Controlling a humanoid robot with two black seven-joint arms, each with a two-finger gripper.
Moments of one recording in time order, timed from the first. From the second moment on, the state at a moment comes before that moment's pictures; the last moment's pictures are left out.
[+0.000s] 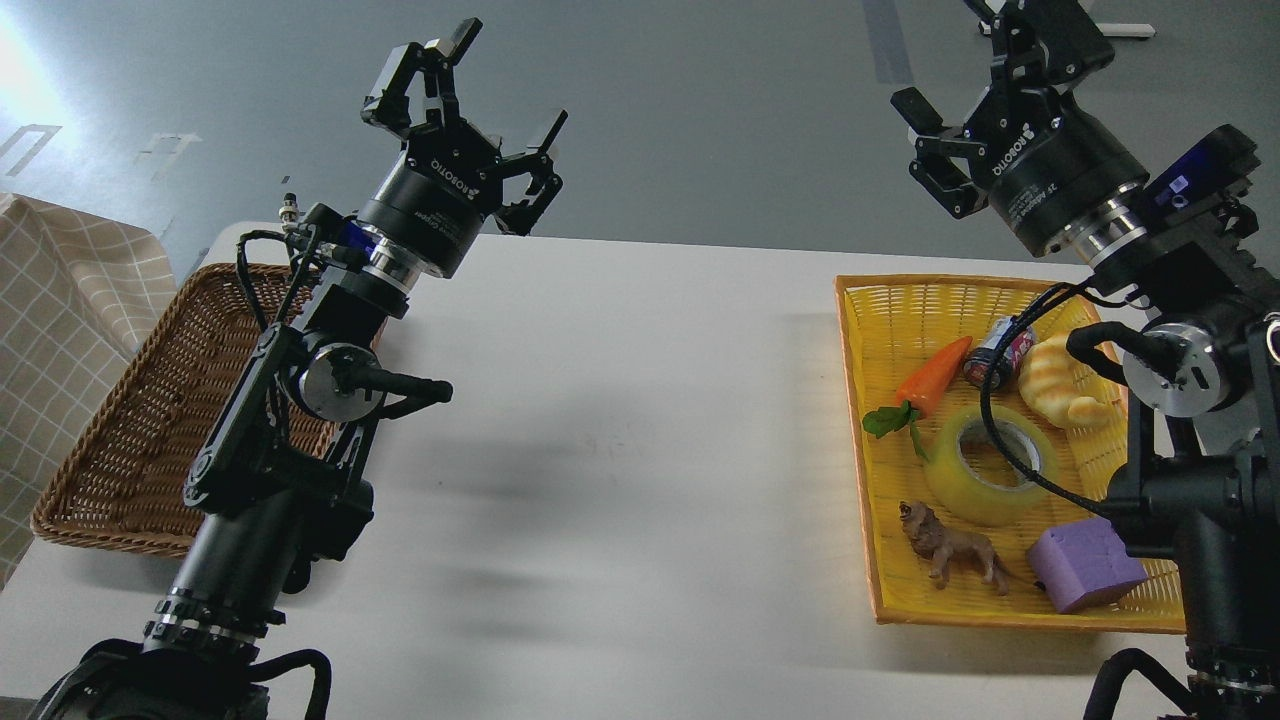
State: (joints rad) left arm -0.47 -0.04 -1.50 -1.19 0.71 -0.48 -0.08; right arm 0.51 0.00 1.62 1.43 -1.06 0.46 -0.24
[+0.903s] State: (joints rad) left arm -0.47 -0.04 -1.50 -1.19 0.71 -0.48 -0.08; right arm 0.50 0.00 1.62 1.44 -1.06 0.46 -0.24
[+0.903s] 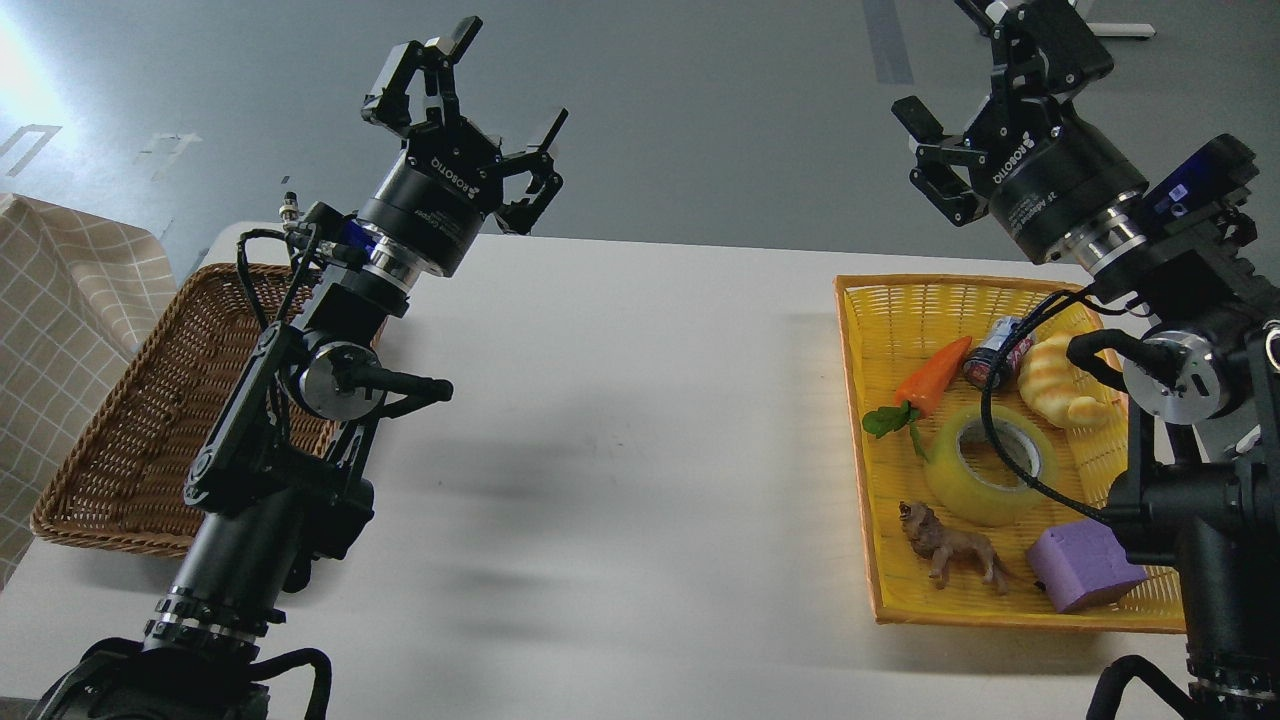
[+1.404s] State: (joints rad) left arm -0.47 -0.04 -1.50 -1.19 0.71 -0.48 -0.08; right arm 0.50 0.00 1.62 1.44 -1.07 0.46 -0.24
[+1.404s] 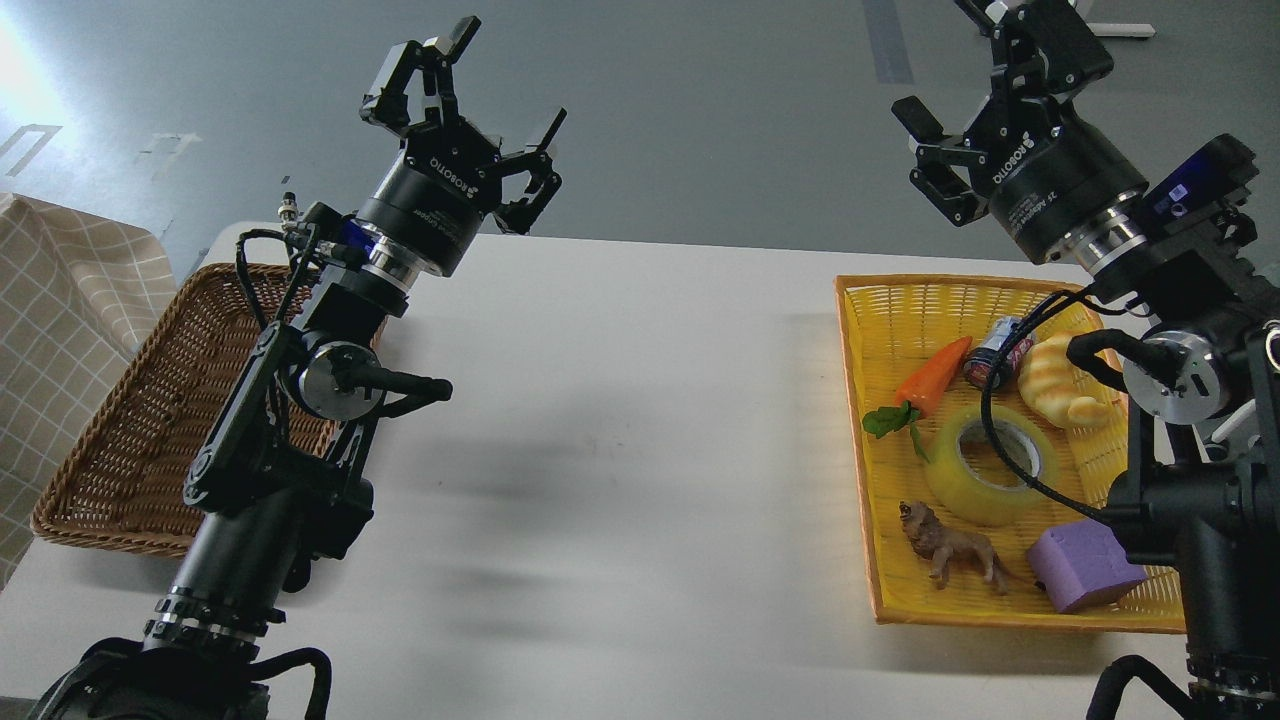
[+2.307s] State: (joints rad) left arm -0.47 -0.04 -1.50 -1.19 0.71 -0.47 -0.08; right arm 0.46 -0.11 1.62 1.49 -1.07 0.47 -0.24
